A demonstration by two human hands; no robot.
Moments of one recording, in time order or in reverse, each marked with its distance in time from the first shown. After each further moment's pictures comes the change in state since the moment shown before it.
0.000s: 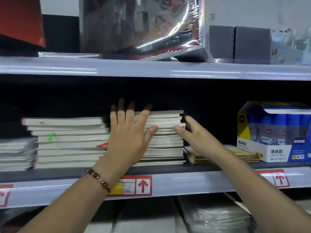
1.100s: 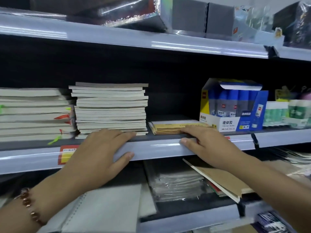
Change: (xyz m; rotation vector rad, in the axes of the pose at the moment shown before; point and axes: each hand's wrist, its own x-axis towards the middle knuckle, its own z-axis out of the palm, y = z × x) left_hand -0.094 0.036 -0.036 -0.292 -0.330 0.267; right_hand -0.113 0.049 -0.080 -0.726 -0.025 -0.049
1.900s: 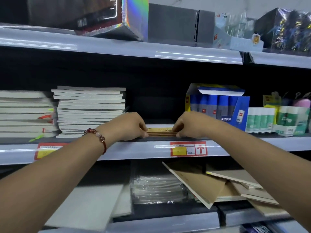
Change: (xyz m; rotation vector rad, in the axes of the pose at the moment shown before) left_hand 0.132 0.083 -0.004 -0.212 -0.352 -0.308; right_hand 0.062 0.048 -0.045 -0.255 -0.276 -0.005
